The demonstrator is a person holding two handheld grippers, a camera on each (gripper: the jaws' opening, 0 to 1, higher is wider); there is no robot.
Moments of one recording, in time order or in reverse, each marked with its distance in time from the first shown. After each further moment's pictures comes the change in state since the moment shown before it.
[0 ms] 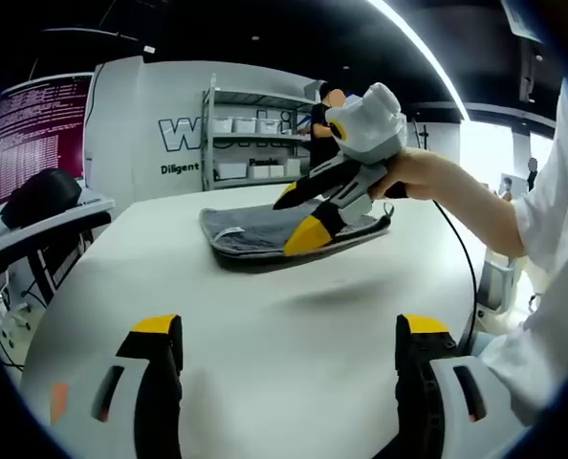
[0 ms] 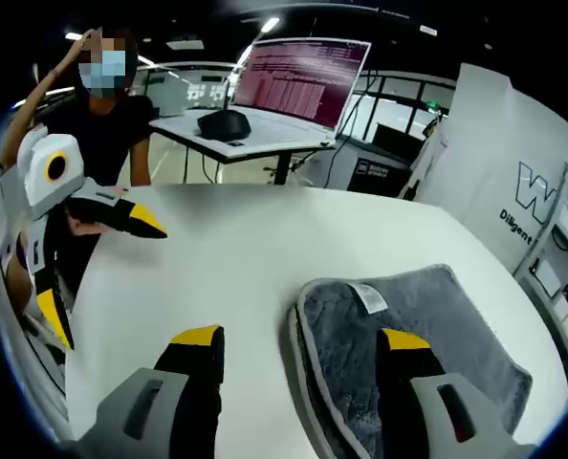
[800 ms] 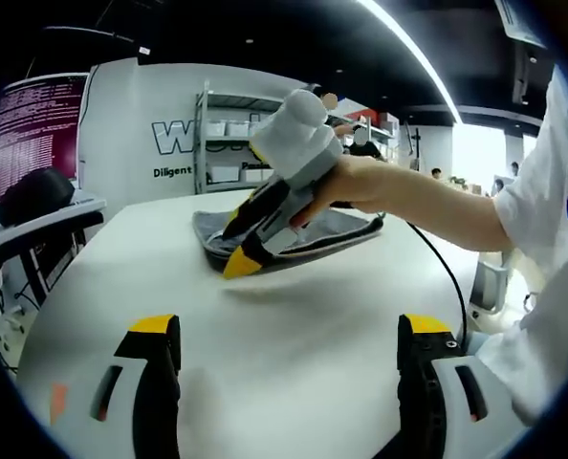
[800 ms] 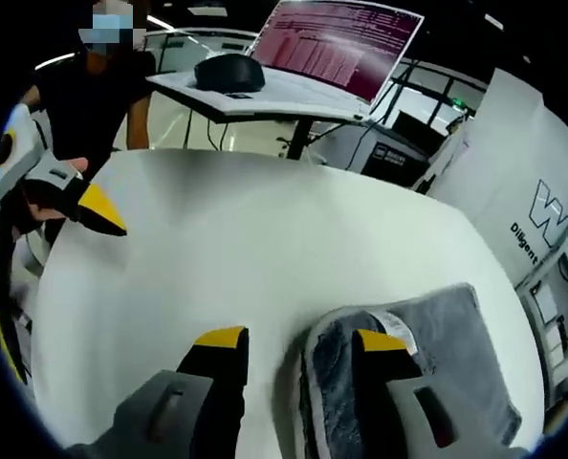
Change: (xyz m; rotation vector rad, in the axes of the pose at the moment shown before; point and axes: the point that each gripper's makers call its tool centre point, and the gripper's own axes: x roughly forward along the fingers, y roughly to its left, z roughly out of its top) left arm 0.002 -0.003 0.000 0.002 -0.016 -0.034; right arm 0.060 0.005 0.002 -0.139 0.134 0.001
